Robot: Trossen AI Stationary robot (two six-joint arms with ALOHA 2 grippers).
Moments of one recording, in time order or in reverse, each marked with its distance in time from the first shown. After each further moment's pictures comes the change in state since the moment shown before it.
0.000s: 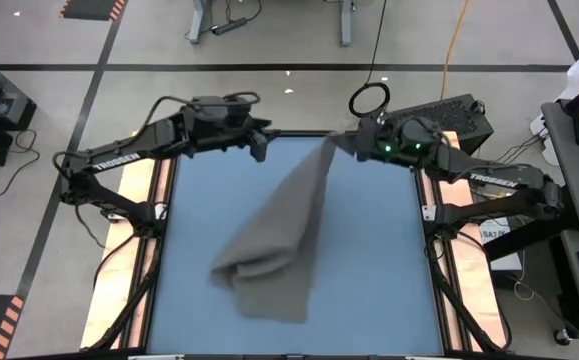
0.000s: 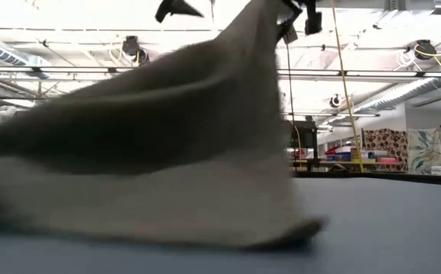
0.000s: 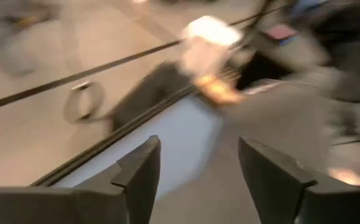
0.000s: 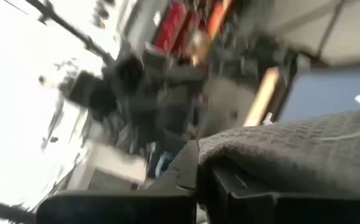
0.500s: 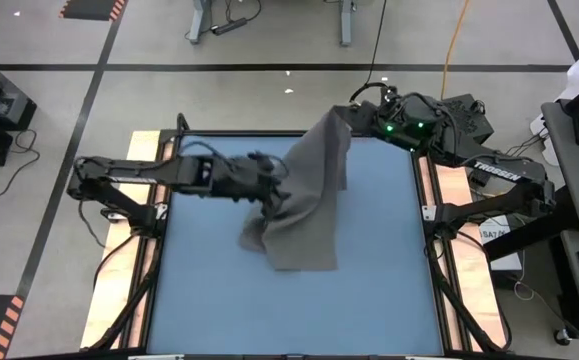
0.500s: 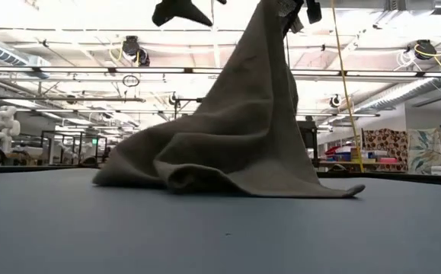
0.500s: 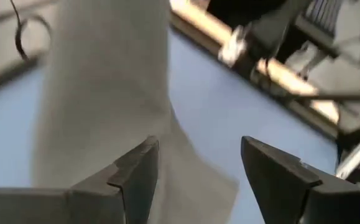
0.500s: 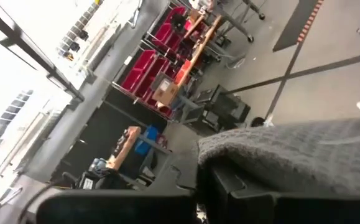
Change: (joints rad) left arm -0.316 0.101 -0.038 -0.174 -0.093 -0.190; right arm -0.045 0.081 0.244 -0.206 0.173 -0.161
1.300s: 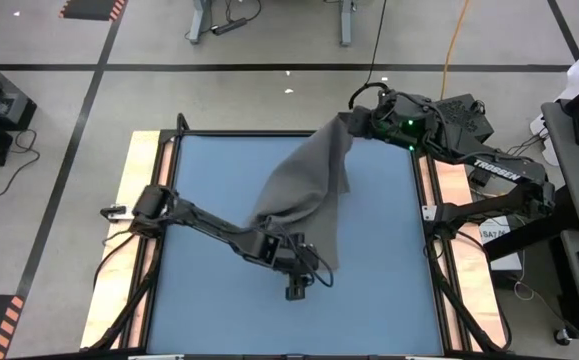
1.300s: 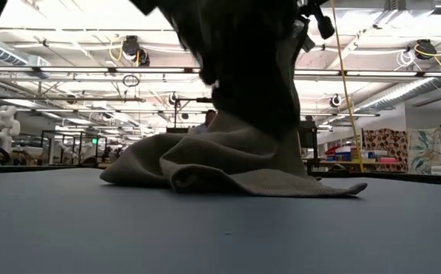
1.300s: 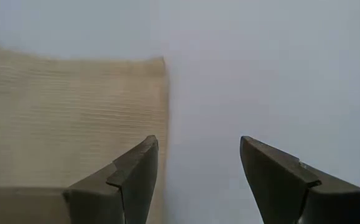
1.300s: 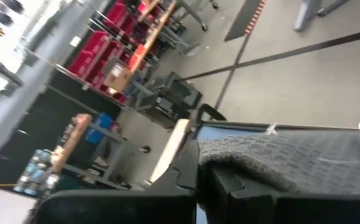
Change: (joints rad) left arm -0.253 0.578 0.000 0.321 0.157 0.335; right arm -0.058 0.000 0.000 -0.211 0.013 -0.045
